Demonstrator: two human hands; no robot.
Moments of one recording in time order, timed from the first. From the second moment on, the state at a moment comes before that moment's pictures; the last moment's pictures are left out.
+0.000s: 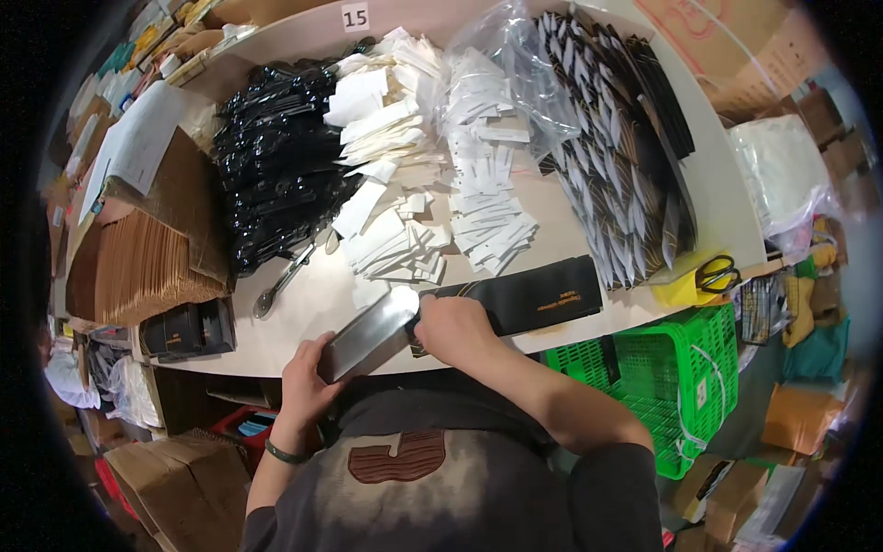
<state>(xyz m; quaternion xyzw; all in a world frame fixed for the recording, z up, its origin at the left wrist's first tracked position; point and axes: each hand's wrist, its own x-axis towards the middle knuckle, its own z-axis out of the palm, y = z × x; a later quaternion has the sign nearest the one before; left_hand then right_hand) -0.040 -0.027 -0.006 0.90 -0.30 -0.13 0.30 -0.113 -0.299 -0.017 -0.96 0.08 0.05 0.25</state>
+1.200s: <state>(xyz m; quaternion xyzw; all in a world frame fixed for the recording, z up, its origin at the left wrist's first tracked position) 0.048 -0.011 -0.040 0.92 -0.21 0.10 0.32 0.054 -0.344 0.008 -0.96 -0.28 -0.09 0.02</state>
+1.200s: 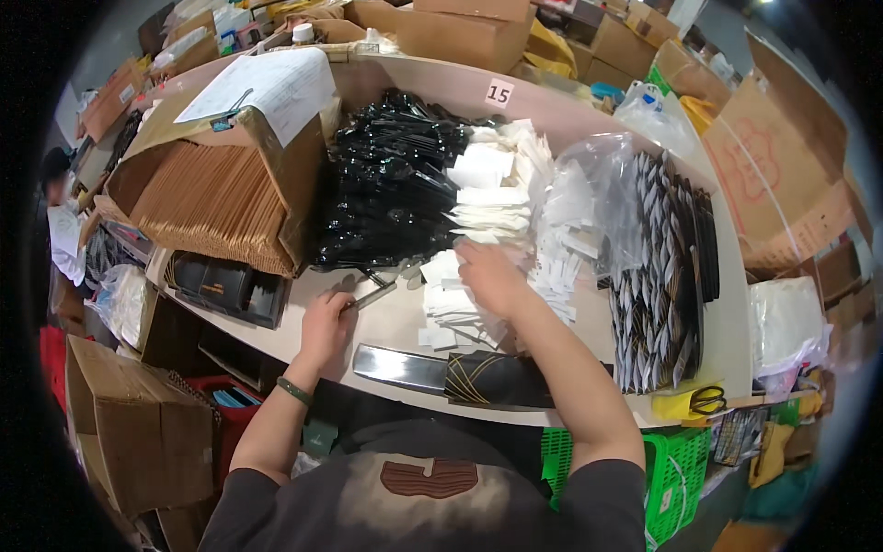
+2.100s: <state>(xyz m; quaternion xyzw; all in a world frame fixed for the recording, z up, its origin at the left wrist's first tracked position) -0.016 -0.008 -0.029 0.87 -0.26 0.06 0.41 -0.082 -0.252 -0.007 -0.93 -0.07 -0.21 0.30</state>
